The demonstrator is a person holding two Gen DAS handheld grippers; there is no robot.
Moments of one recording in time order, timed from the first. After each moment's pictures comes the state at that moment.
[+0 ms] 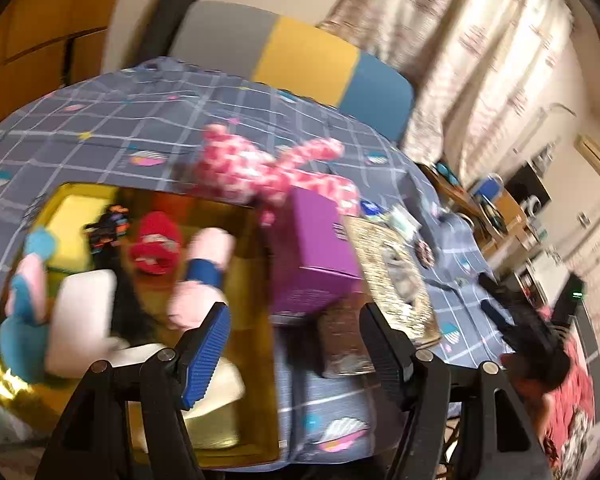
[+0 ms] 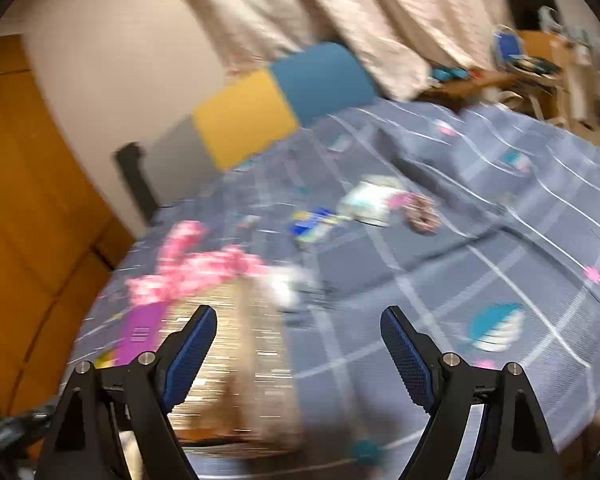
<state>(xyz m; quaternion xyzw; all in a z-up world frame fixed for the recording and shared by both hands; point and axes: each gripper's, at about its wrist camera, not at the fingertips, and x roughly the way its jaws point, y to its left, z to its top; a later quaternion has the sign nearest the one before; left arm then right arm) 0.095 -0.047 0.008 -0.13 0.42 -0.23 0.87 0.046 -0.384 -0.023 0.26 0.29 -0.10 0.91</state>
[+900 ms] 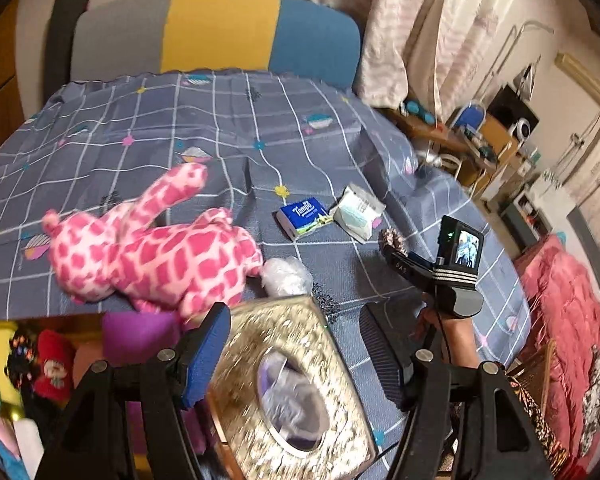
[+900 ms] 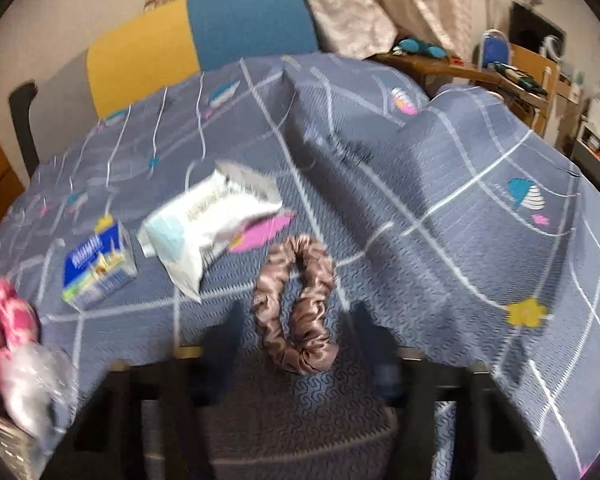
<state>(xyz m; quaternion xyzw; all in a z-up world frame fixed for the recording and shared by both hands) 0.209 -0.229 0.044 0.00 0.47 -0.28 0.84 0.231 -0.545 -0.130 0.15 0.41 -0.20 0.88</state>
